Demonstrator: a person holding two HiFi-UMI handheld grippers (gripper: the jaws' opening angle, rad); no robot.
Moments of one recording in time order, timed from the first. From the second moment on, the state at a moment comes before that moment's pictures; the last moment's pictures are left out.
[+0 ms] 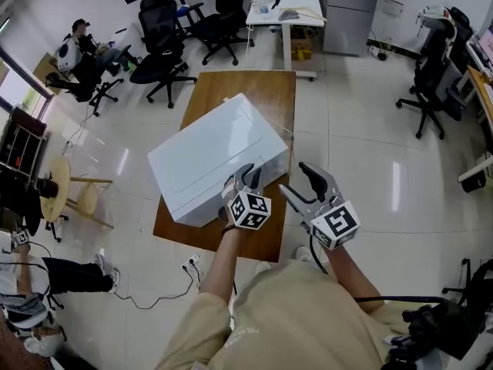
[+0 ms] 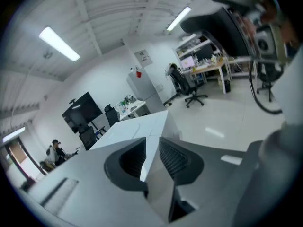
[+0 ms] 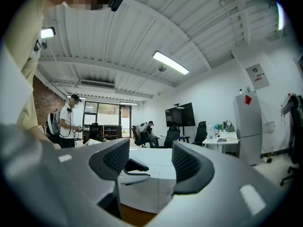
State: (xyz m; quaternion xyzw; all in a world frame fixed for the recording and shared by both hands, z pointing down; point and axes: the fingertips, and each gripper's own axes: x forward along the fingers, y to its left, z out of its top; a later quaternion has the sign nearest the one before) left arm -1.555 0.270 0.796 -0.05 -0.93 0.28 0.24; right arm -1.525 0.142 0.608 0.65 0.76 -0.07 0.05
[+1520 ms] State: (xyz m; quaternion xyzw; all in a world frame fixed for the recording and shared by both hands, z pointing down) left arm -1.229 0.371 0.654 -0.22 -0.97 0.09 -0.05; right arm -1.302 0.304 0.647 0.74 0.67 -0.04 0.04
